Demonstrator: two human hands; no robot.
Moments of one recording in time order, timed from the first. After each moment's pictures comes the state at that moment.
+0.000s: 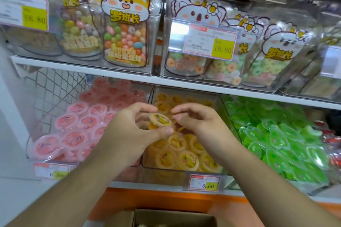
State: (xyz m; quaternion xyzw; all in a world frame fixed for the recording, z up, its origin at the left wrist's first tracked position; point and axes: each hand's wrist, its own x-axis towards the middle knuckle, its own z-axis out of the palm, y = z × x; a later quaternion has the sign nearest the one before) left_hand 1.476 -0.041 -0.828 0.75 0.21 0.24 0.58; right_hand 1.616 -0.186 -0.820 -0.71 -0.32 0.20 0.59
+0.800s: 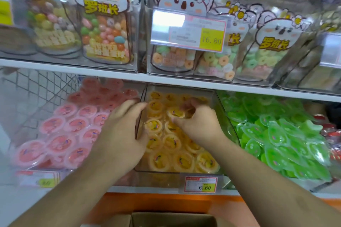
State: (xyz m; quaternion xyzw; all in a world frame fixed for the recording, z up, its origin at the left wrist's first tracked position) left_hand 1.488 -0.034 -0.847 0.91 0.20 0.25 0.24; right_hand 1.667 -0.170 -0.855 -0.89 -0.27 -0.02 0.37
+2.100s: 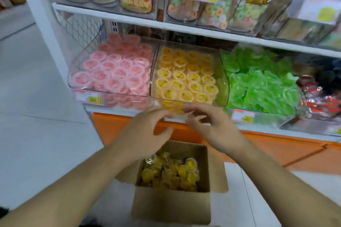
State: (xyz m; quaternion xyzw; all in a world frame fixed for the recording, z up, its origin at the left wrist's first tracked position) left_hand 1.374 -0.127 -0.888 0.92 0.11 0.14 0.35; right_hand 1.523 -0.305 -0.871 -0.78 -0.41 0.15 0.44
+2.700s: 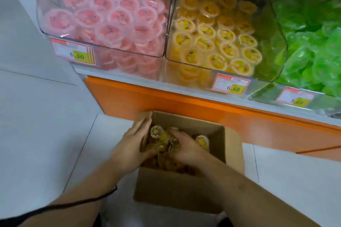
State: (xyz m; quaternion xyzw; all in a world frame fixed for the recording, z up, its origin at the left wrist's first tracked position) left_hand 1.335 -0.099 -1.116 0.88 0.24 -0.04 0.41; right_hand 1.495 -0.259 -1.099 -0.84 -0.32 0.42 0.15
